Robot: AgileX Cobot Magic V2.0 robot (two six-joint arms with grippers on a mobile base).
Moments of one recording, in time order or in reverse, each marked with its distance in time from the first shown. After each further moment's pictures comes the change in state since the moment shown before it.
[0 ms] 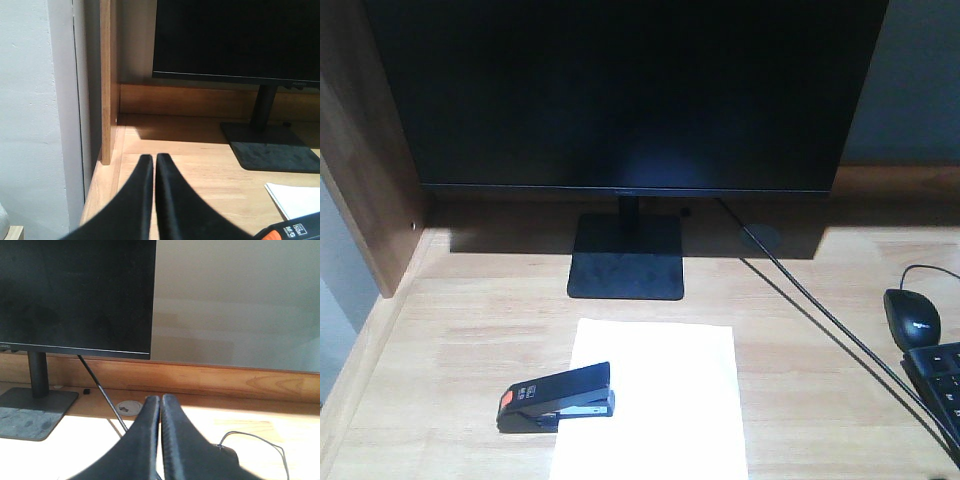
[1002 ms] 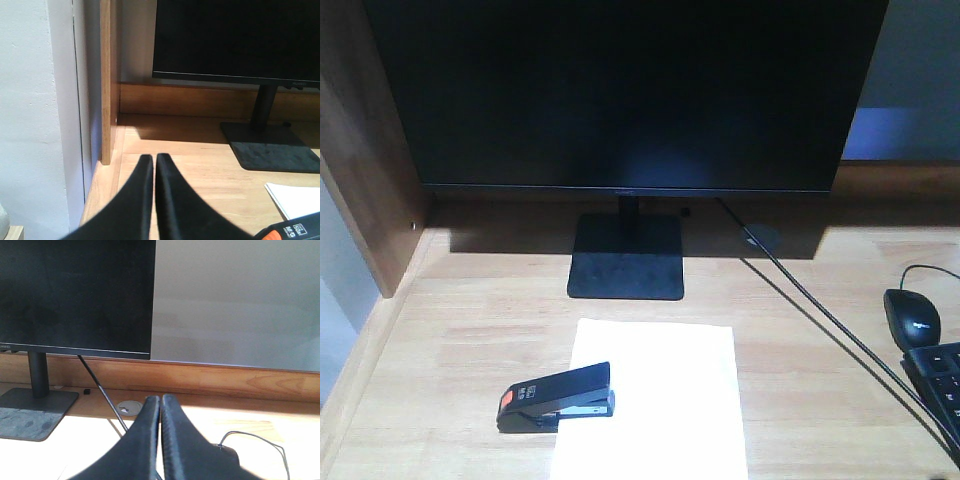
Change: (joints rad) left arm 0.000 0.000 0.000 0.000 0.000 0.000; right arm 0.000 0.000 0.000 -0.002 0.000 0.002
